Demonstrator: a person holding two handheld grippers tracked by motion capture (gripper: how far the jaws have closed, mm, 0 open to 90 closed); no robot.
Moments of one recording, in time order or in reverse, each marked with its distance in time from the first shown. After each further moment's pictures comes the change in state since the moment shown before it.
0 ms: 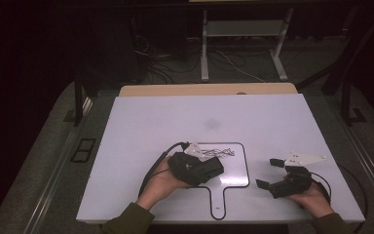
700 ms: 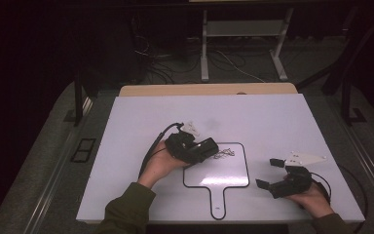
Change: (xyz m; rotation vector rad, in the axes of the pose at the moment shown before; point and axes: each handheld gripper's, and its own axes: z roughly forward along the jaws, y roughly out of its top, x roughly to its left) left arm 0.054 0.018 -0.004 -0.006 0.043 -0.060; right arm 0.000 0.000 0.000 -0.004 0.002 0.005
